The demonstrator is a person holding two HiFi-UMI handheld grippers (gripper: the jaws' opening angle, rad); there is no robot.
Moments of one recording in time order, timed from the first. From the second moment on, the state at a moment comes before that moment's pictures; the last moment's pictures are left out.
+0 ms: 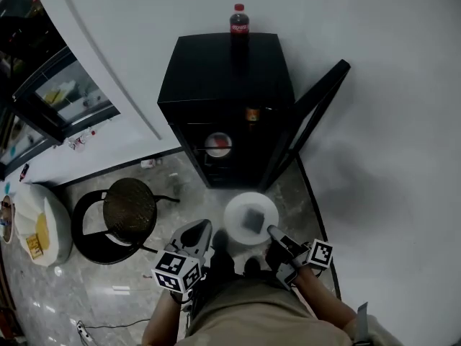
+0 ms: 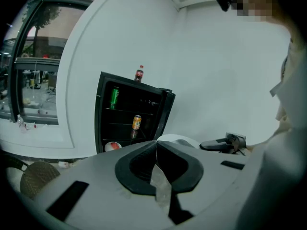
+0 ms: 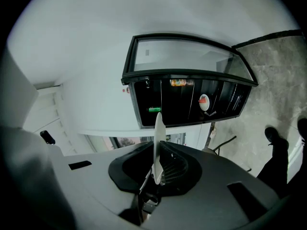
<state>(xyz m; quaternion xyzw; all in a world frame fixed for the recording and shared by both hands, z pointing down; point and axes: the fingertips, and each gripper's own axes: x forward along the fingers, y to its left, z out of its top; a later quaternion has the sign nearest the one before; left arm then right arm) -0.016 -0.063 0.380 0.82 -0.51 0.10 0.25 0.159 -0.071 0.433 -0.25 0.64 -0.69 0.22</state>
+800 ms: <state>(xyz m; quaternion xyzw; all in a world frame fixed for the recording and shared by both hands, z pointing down) -0.084 -0.141 0.423 0.83 -0.47 0.13 0.26 0.107 -0.145 0.481 -0.29 0.62 -0.68 0.26</state>
